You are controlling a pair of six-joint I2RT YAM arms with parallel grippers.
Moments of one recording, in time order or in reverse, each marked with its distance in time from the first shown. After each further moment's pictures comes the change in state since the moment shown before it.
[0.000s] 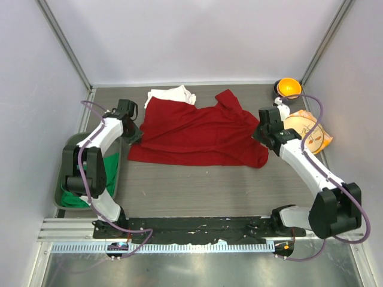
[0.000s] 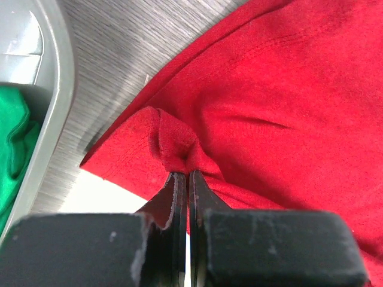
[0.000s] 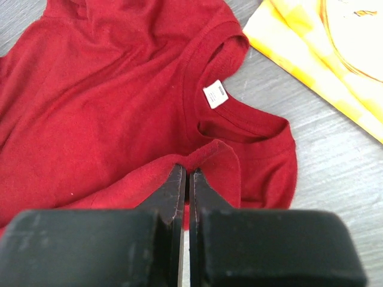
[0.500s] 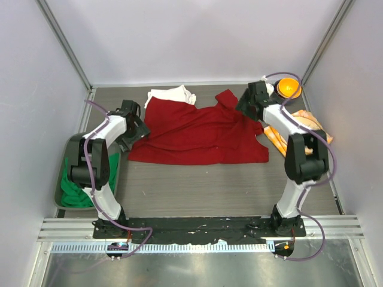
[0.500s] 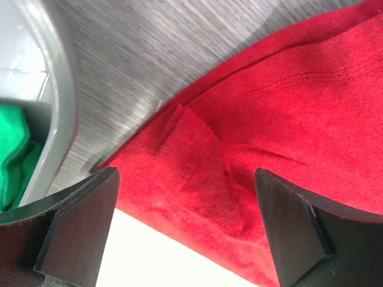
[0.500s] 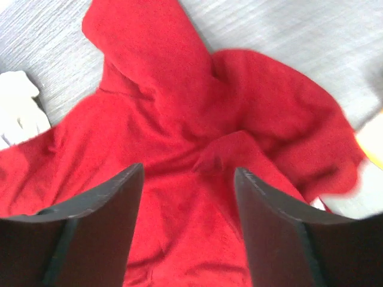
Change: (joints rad) left arm -0.003 0.130 0.047 0.005 -0.053 -0.033; right arm -0.058 0.528 0.419 0.105 -0.145 0.014
